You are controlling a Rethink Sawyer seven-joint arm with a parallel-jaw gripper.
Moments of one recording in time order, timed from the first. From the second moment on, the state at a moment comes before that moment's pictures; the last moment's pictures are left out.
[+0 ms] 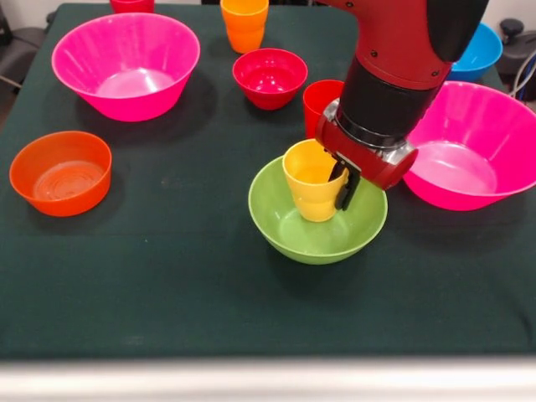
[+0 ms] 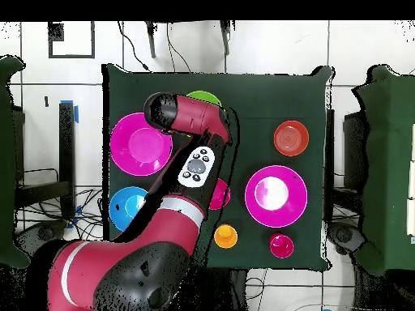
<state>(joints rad) 0.13 -0.08 -0.47 1.01 0.46 0.65 2.27</state>
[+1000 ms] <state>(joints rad) 0.12 -0.07 -0.48 0.99 0.48 0.65 2.27</state>
